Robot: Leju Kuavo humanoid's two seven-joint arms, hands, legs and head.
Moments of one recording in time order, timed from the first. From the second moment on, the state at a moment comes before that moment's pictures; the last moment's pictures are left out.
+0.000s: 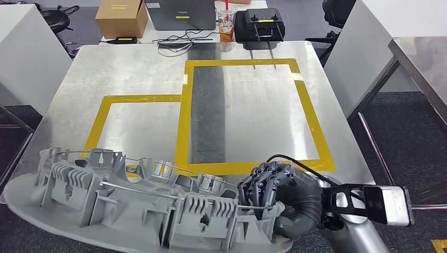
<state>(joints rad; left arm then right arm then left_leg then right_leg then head) -0.04 -0.34 1.51 -1.19 -1.11 -0.95 -0.47 -0.26 -0.20 0.50 -1.87 -0.33 0.73 -0.38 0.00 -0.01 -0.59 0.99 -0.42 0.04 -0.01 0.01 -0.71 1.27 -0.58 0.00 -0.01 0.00</state>
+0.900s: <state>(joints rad) -0.01 -0.35 1.51 -1.23 -1.04 -0.97 -0.46 -0.54 -0.51 0.50 -1.56 0.65 0.33 -0.21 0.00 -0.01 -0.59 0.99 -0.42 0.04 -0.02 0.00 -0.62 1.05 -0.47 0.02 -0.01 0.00</state>
